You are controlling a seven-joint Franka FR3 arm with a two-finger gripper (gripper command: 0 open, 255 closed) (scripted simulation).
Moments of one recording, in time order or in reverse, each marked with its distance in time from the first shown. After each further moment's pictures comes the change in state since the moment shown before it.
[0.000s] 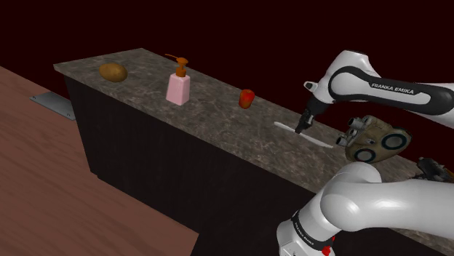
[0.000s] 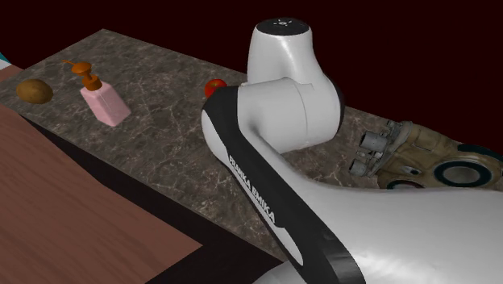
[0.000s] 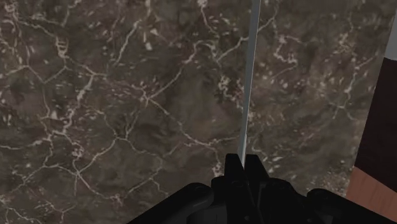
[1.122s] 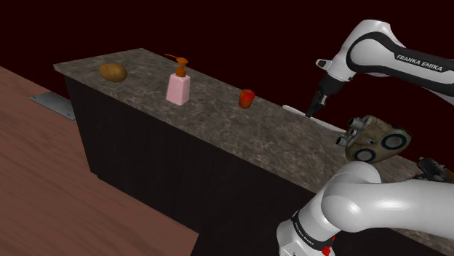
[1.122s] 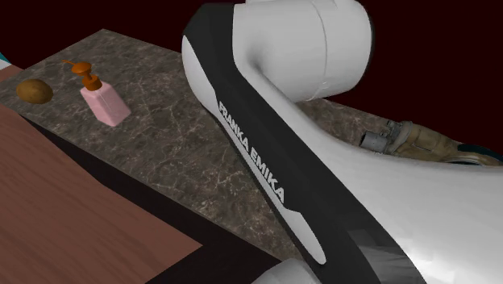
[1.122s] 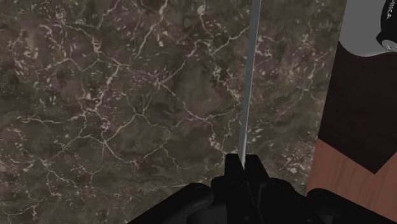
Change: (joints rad) arm 0.029 -0.013 0.089 0.206 0.079 -0.220 -0.005
